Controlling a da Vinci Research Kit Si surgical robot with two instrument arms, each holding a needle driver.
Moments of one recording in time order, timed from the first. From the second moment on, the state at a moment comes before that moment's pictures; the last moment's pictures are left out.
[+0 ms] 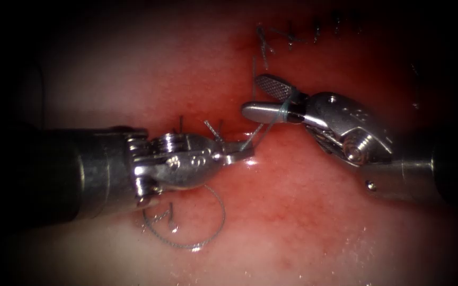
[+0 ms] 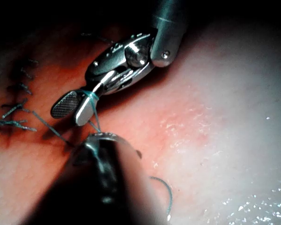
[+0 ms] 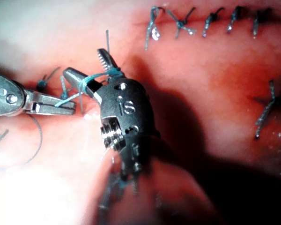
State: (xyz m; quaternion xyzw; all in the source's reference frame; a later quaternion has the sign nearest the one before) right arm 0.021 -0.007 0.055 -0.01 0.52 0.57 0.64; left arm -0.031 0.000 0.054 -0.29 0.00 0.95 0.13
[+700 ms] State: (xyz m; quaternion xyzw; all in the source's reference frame) right arm 0.025 -0.008 0.057 -0.01 0.47 0.61 0.64; left arm -0.030 0.002 0.054 -0.28 -0.01 0.95 0.13
